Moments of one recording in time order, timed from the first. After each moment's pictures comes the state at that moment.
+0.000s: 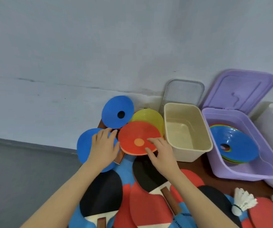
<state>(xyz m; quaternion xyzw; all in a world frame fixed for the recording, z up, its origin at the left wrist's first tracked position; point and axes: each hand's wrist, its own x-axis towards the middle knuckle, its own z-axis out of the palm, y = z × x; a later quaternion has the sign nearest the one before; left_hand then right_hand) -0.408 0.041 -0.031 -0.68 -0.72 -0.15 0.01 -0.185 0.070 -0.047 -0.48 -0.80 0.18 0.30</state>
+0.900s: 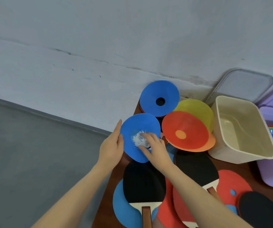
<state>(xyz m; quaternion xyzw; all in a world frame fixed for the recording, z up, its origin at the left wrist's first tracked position) -0.530 -0.021 -0.072 -0.49 -0.73 -0.41 -0.25 -0.366 0.050 -0.110 -0.42 -0.84 0.26 0.22</state>
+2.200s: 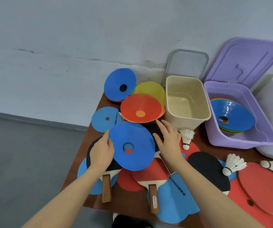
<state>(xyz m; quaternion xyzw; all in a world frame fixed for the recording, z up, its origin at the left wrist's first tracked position) -0.381 -0.069 -0.076 -0.50 -0.78 -0.31 -0.20 -0.162 0.008 -0.089 -0.56 -0.77 0.15 0.27</state>
